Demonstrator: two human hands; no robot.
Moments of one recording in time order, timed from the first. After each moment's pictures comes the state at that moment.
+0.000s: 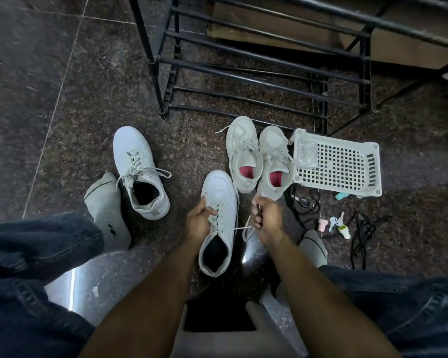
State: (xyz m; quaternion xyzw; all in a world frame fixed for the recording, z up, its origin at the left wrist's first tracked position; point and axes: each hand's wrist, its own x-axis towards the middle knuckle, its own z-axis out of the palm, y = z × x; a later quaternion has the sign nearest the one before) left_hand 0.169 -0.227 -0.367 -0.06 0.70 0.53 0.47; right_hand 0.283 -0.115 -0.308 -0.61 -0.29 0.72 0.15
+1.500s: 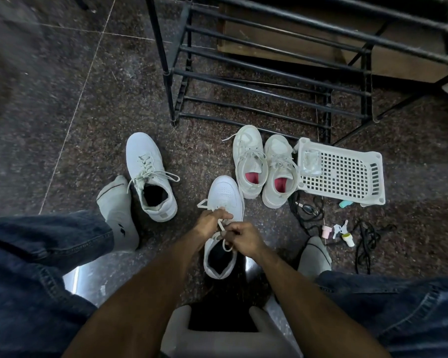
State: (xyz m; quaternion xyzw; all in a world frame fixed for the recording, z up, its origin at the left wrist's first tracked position) left_hand 0.162 -0.220 -0.347 0.00 0.68 0.45 0.58; right_hand 0.280 -0.166 -0.321 -0.45 -0.64 0.61 -0.09
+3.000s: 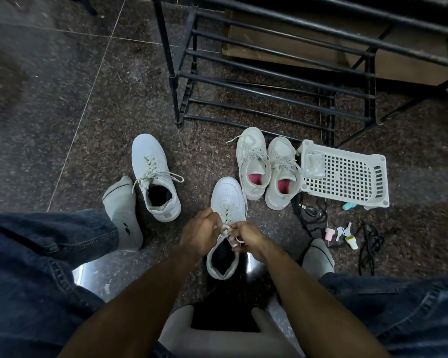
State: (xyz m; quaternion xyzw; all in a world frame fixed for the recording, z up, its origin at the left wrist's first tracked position) left_hand 0.157 -0.264 -0.339 0.46 0.82 0.19 0.27; right_hand 0.269 -0.156 -0.320 -0.55 -0.45 0.68 -0.16
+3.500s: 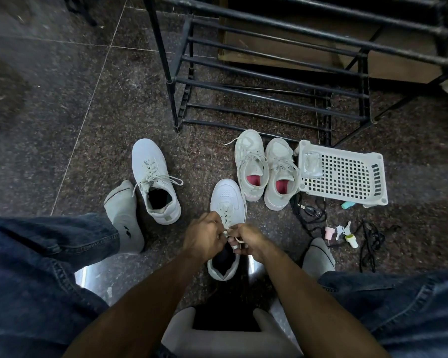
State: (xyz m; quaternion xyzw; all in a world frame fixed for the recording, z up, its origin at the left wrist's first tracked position) left_hand 0.166 -0.263 -0.333 0.52 0.81 0.14 0.23; right_hand 0.273 -0.158 -0.312 -0.56 -0.44 0.69 -0.16
